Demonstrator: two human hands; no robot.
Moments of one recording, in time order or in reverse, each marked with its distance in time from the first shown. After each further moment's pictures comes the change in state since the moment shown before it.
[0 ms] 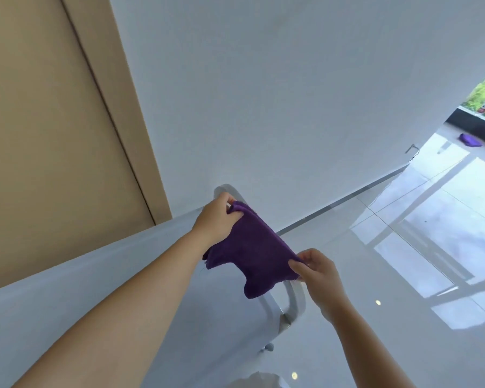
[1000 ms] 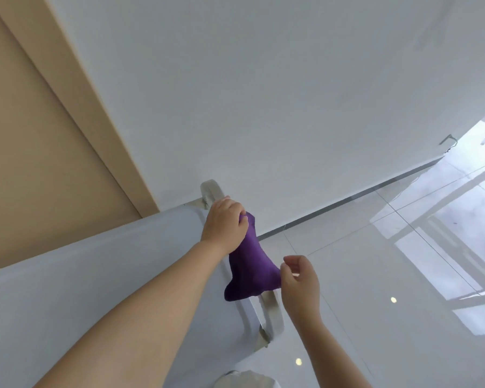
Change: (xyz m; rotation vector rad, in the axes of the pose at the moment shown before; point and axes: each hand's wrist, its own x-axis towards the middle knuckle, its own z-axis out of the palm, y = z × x) left_hand 0.046 0.004 0.081 0.414 0.178 0.118; right_hand 0.056 0.042 0.000 -0.118 0.126 0.008
